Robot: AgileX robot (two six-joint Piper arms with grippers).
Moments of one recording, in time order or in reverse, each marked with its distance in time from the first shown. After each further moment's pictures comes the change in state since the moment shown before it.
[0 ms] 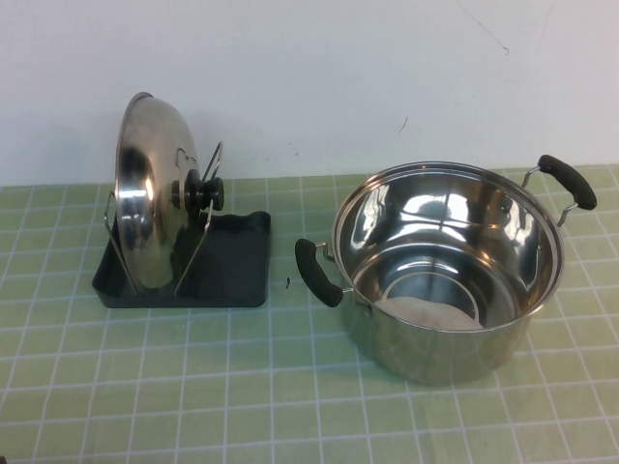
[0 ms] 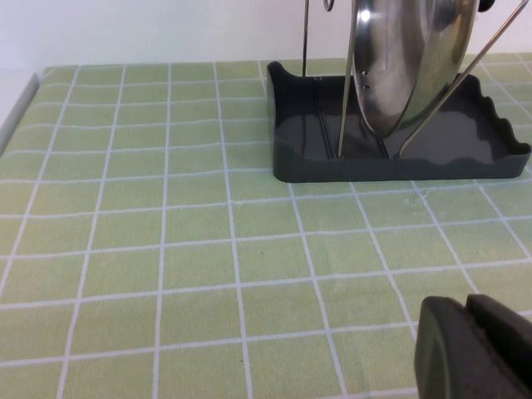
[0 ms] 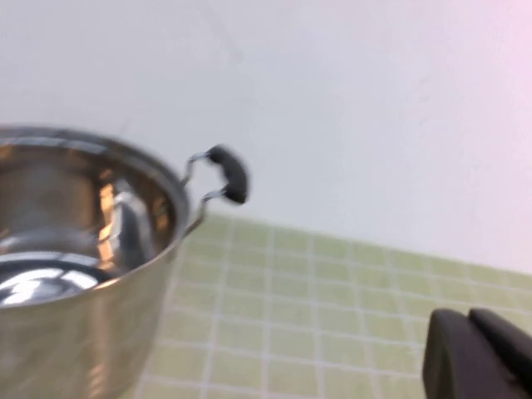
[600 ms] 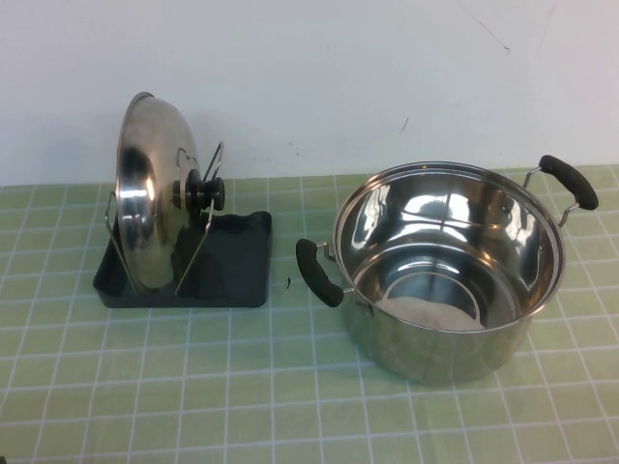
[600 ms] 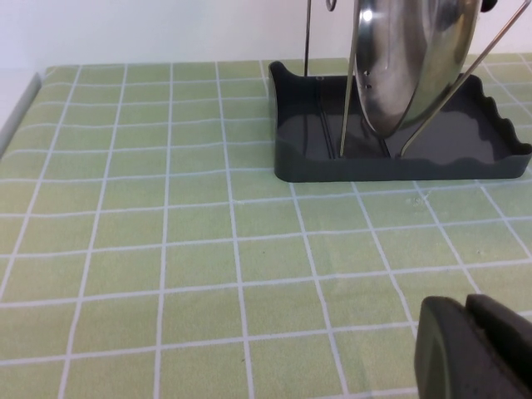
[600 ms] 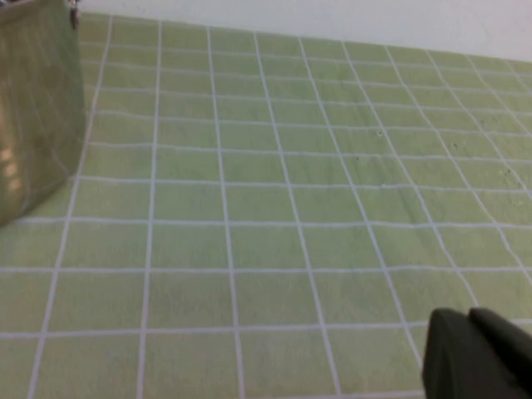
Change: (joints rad) right arm -0.160 -0.127 0.227 0.048 0.124 -0.002; left arm 0.000 0.000 0.000 0.000 0.000 0.000
